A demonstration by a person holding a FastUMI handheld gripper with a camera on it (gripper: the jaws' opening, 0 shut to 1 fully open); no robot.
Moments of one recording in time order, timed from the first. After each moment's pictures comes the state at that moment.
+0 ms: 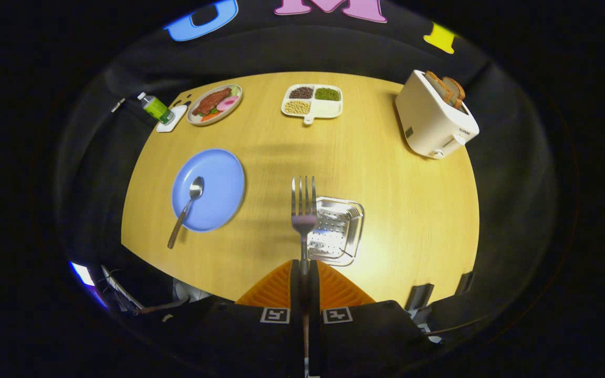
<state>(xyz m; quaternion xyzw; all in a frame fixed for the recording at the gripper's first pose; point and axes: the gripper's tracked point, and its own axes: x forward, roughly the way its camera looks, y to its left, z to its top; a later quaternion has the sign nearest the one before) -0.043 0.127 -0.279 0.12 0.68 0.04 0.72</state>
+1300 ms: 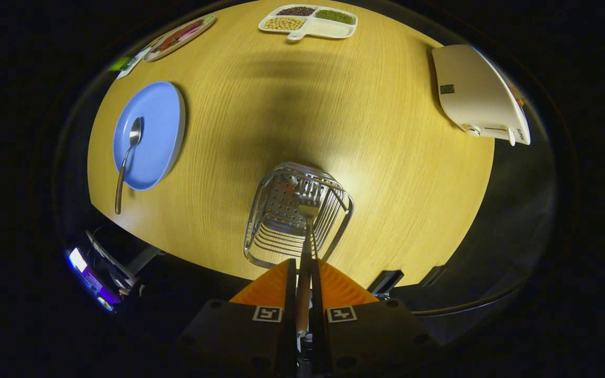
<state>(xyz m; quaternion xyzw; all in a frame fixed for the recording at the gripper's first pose) -0.041 0.104 -0.347 0.03 0.83 0.08 0.55</state>
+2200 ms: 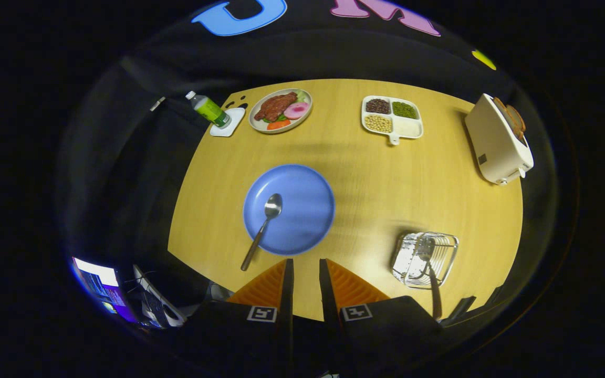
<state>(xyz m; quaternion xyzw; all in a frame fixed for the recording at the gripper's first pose) 0.036 0.295 -0.238 0.18 0.63 0.15 0.74</state>
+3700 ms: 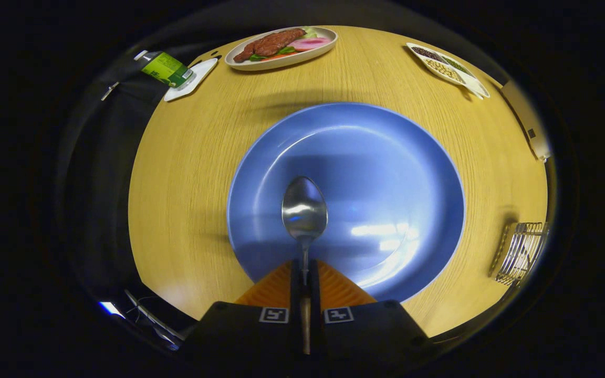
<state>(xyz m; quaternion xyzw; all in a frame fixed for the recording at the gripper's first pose) 0.040 0.431 -0.401 0.18 0.71 0.08 0.68</state>
